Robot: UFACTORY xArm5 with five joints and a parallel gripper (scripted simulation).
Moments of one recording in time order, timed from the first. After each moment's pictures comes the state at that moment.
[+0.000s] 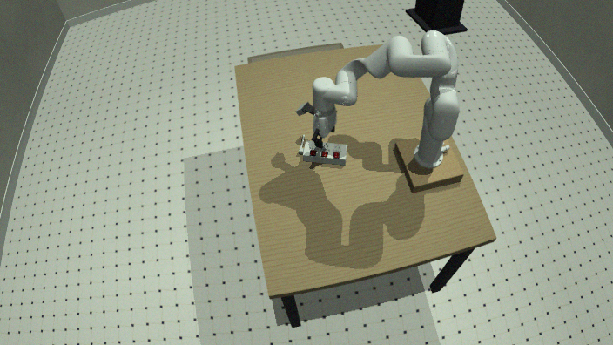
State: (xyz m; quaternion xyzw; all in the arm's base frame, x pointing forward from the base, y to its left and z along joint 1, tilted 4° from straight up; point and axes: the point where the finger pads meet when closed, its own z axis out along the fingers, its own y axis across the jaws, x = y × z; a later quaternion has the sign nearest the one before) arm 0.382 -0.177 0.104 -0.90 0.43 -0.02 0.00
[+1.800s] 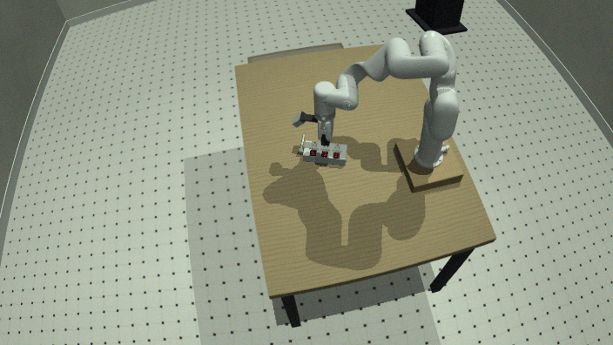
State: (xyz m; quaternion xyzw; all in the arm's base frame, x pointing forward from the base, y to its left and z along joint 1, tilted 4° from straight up) arm 0.384 -0.170 0.090 -0.97 0.25 -0.03 0.00
